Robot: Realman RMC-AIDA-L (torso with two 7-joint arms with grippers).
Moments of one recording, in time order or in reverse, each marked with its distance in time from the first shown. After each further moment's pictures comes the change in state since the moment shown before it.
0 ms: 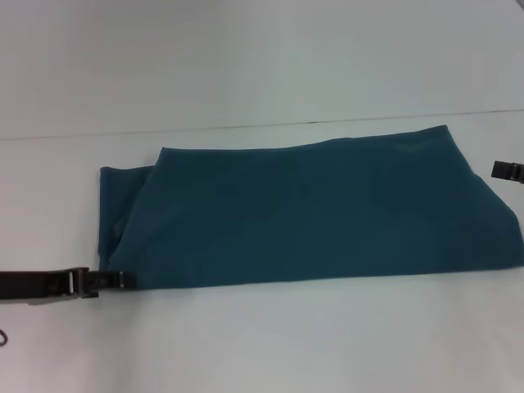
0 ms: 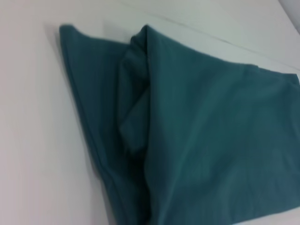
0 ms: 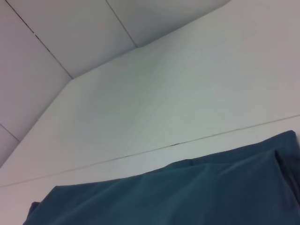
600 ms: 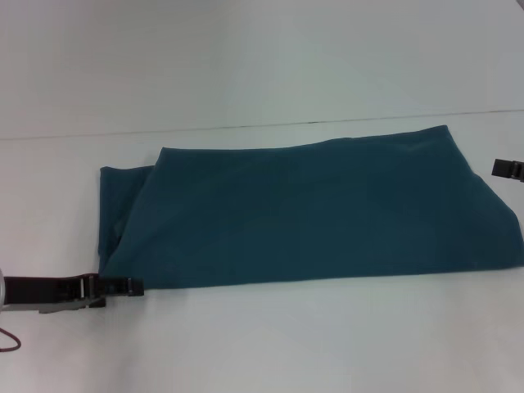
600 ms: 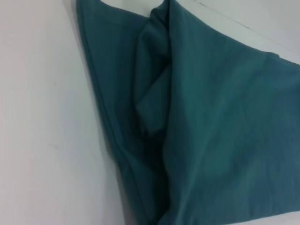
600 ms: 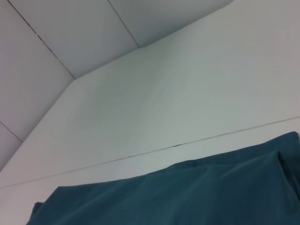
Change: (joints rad) left arm -0.036 0.014 -0.001 -0.121 0.027 -0.075 -0.017; right arm 0.003 -0.005 0.002 0.000 0.000 -0.009 0.006
